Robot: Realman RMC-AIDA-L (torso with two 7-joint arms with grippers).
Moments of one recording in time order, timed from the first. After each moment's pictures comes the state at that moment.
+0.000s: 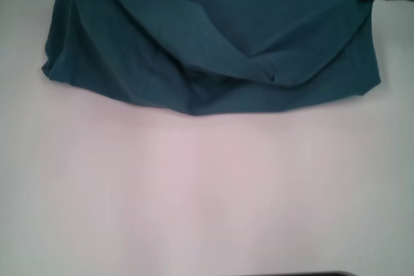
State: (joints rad) left arm -0.76 -2.01 -2.67 -0.74 -0.94 1.25 -2.69; right arm 0.74 1.90 -0.55 -0.78 -2.45 -1.47 2.46
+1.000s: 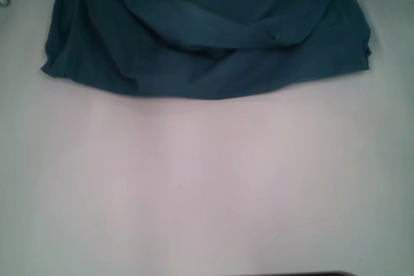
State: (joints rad) left arm -0.79 -2.08 -2.60 -0.72 -0.94 1.01 -2.68; right arm 0.82 1.98 -0.75 -0.69 -2.40 -0.99 2.28
